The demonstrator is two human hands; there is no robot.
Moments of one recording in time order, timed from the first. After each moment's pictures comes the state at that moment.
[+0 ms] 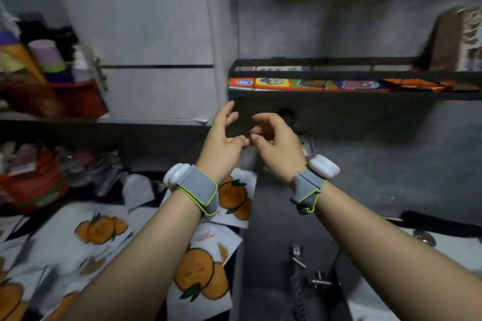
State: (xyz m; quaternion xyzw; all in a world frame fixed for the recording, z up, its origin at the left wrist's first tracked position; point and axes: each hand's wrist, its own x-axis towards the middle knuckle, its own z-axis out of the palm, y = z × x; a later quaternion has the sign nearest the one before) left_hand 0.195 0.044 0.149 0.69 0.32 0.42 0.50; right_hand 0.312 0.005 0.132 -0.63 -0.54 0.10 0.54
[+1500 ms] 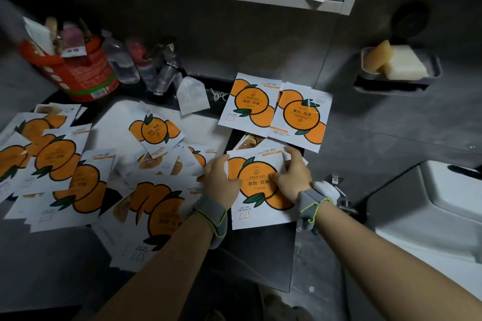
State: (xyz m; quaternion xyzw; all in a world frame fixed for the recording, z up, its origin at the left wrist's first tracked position) left_hand 0.033 0.060 -0.089 0.60 0.63 0.21 0.44; right_hand 0.189 0.024 -0.090 -0.80 -0.40 0.32 0.31
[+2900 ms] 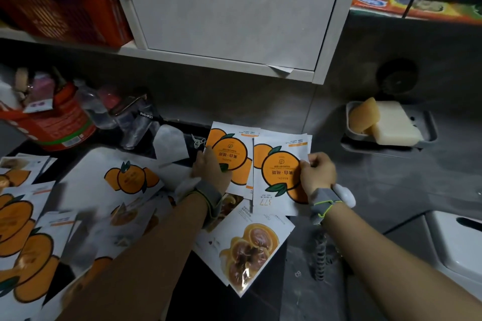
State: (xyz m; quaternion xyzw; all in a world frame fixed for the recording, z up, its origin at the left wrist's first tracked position) left_hand 0.118 0.207 -0.072 0.67 0.68 0.14 0.28; right_hand 0.315 0.133 -0.073 -0.83 -0.25 0.18 0.47
